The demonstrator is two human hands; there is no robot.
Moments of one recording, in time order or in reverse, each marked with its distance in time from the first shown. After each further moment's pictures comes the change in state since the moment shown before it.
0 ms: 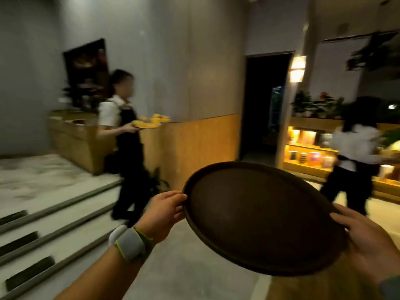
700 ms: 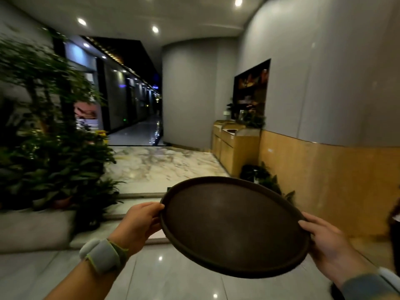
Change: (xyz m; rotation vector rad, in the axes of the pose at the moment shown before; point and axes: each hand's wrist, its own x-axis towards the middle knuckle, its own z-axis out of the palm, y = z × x) left_hand -0.112 0.025 -0.267 -0.032 0.879 0.118; right_hand -0.008 0.107 0.338 -0.247 -0.815 0.235
